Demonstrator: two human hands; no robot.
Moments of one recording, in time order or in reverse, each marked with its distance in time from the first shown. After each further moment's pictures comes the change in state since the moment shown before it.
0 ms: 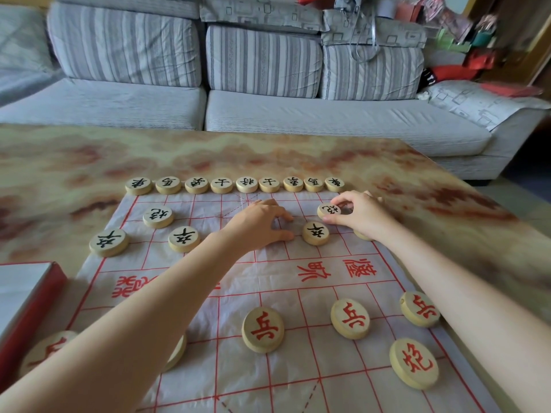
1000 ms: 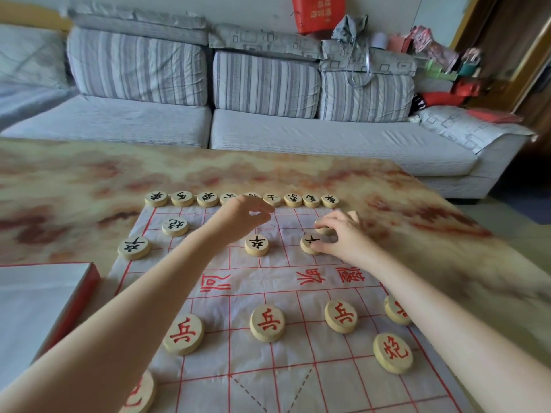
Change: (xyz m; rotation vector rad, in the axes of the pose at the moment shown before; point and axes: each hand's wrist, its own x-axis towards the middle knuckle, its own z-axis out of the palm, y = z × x) left_hand -0.036 0.003 -0.054 -0.329 0.206 -0.073; right_hand -0.041 -0.033 -0.001 -0.029 -0.055 -0.112
